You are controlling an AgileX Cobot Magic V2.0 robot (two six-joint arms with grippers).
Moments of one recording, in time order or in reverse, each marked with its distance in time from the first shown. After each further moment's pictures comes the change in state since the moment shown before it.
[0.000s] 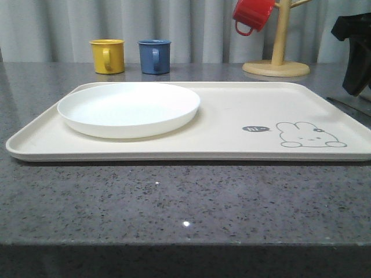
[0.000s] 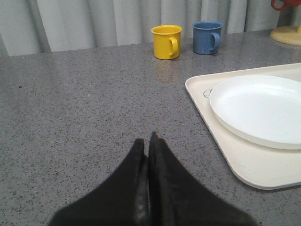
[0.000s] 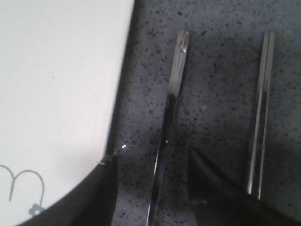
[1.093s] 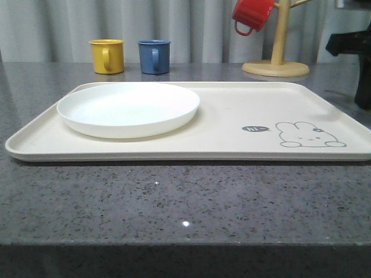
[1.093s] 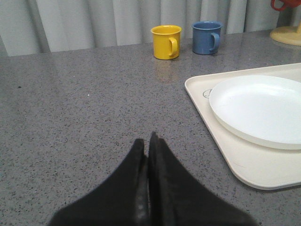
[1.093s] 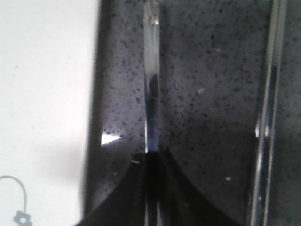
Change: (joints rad) left arm 0.000 0.000 0.000 0.000 0.000 0.000; right arm 0.029 0.044 -0.039 -0.076 0.071 0.152
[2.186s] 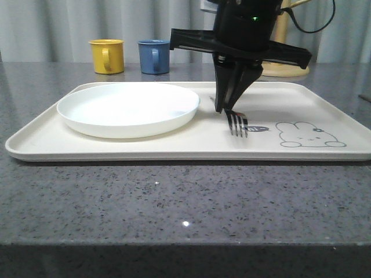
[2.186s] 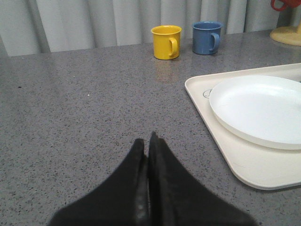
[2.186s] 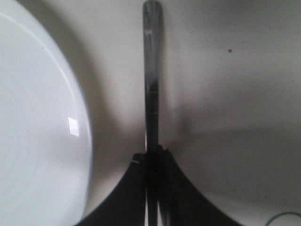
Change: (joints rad) left arm 0.000 0.000 0.000 0.000 0.000 0.000; right arm 0.450 0.266 -0.333 -0.044 0.105 0.530
